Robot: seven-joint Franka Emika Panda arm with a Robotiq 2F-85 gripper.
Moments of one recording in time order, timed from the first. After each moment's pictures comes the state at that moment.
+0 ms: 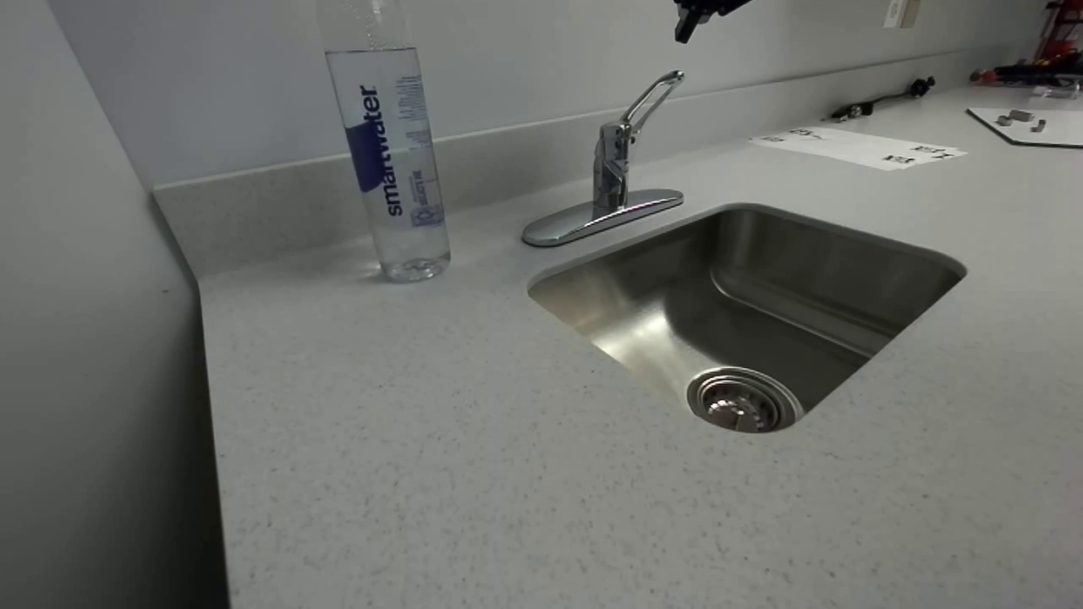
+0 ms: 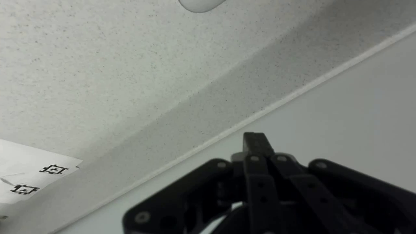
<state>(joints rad) 0.22 0.37 -0.24 -1.75 -0.32 2.74 0.99</state>
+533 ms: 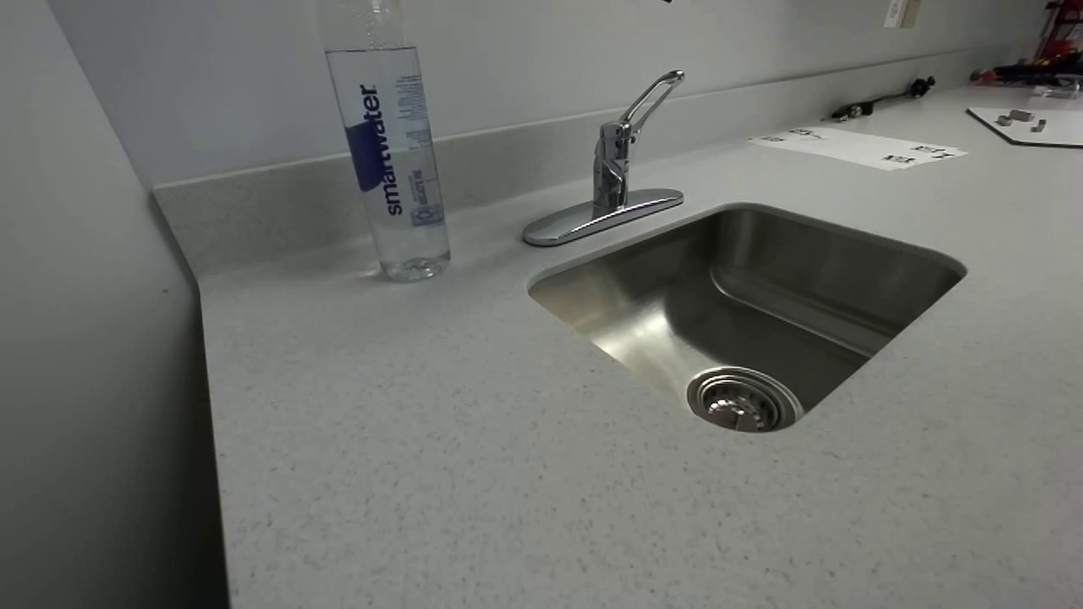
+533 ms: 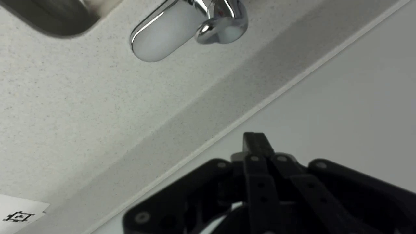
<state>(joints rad) 0.14 0.28 -0.08 -1.74 -0.03 2.62 0.79</state>
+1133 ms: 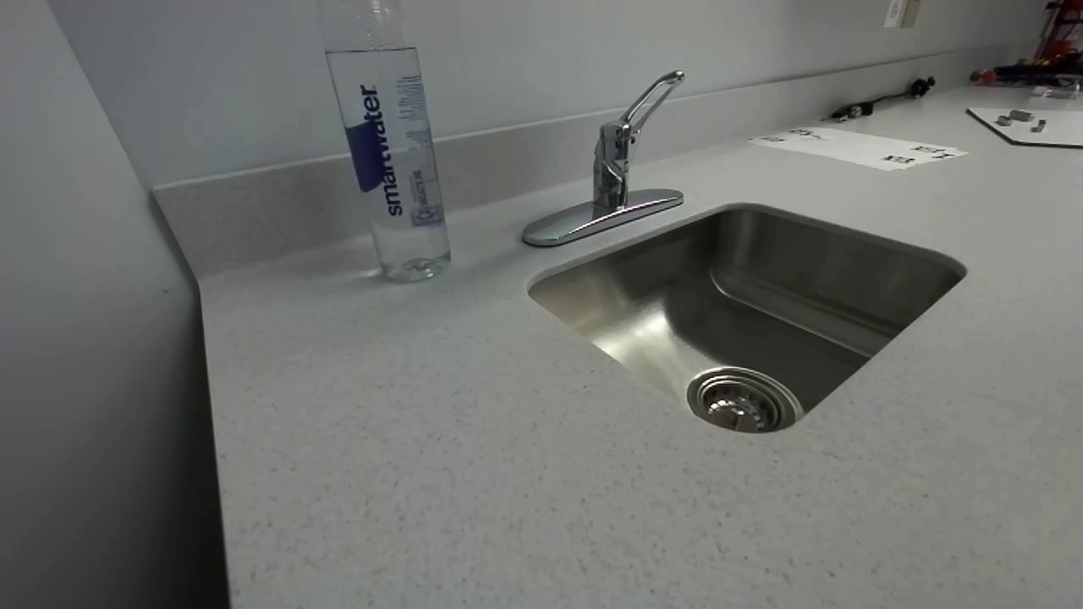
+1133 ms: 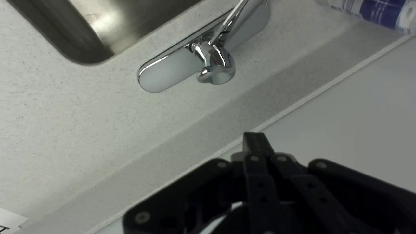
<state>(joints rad) 0.09 0.17 -0.03 -1.75 0.15 2.41 0.52</state>
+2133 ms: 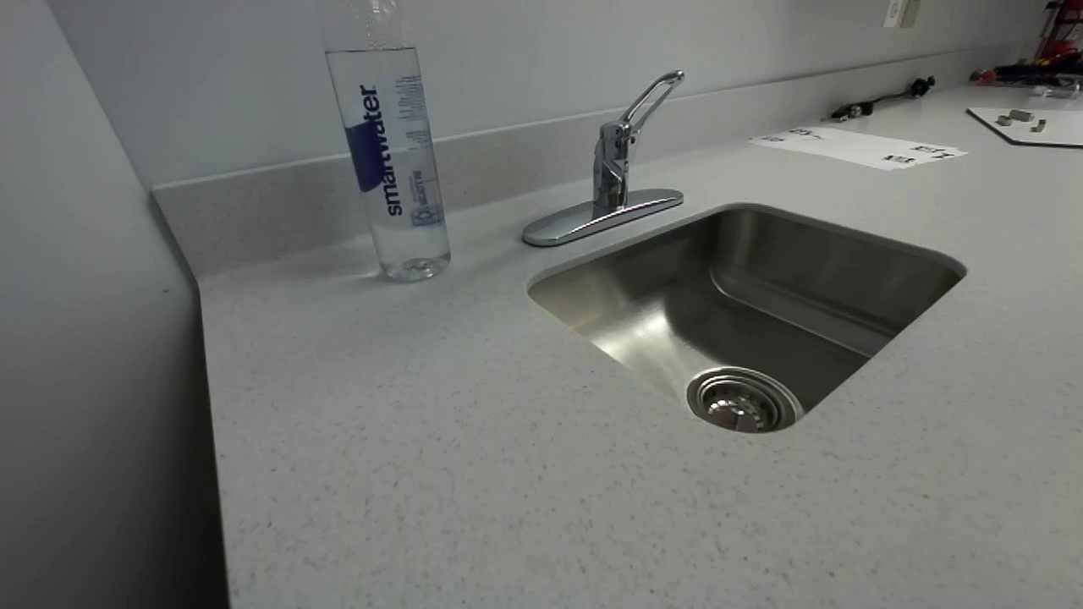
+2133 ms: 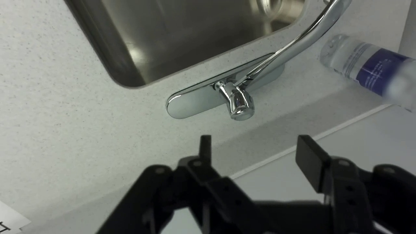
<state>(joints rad) 0.04 0.00 -0.02 -1.89 0.24 2.27 0.26</state>
